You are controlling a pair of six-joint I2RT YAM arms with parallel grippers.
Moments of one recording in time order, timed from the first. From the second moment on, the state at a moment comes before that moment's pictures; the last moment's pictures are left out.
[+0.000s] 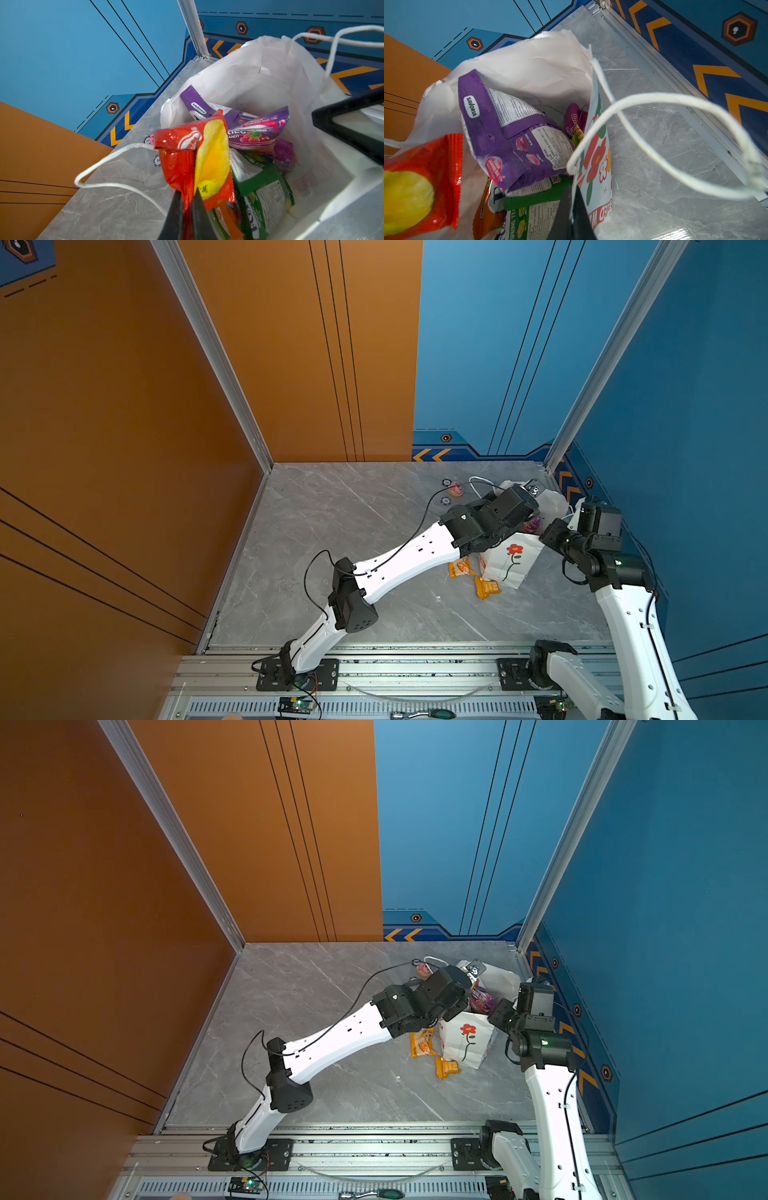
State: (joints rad) left arm -1.16 2.24 2.48 -0.83 -0.53 0.11; right arm -0.12 0.91 1.04 -0.84 -0.01 0.47
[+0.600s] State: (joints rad) left arm -1.18 2.29 2.52 -0.84 -0.58 0.19; right arm -0.12 0.91 1.03 -0.84 -0.01 0.47
